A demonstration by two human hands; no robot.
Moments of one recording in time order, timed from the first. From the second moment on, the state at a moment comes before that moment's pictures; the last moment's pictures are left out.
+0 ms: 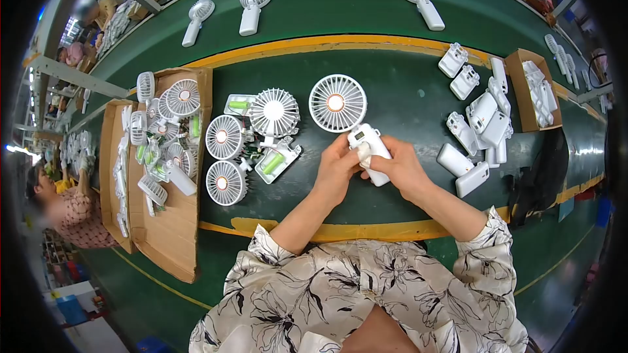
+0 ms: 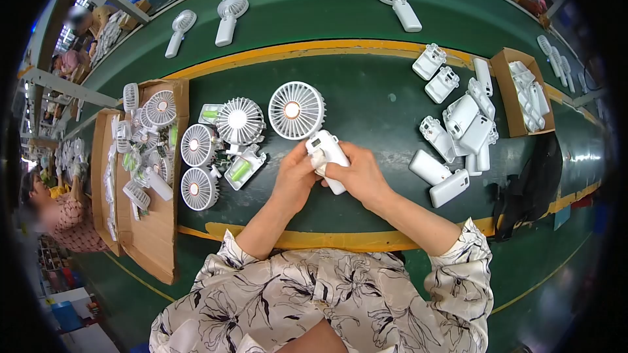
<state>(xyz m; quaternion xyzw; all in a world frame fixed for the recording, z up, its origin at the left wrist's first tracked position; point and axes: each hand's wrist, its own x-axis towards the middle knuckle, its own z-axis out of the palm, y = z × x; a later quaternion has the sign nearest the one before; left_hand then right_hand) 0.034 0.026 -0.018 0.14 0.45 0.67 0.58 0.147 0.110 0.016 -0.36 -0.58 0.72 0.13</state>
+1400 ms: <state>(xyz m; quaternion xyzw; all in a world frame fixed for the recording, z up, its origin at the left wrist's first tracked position) 0.102 -0.051 0.049 0.28 0.50 0.70 0.43 0.219 0.031 0.036 -0.16 -0.52 0.82 0.18</state>
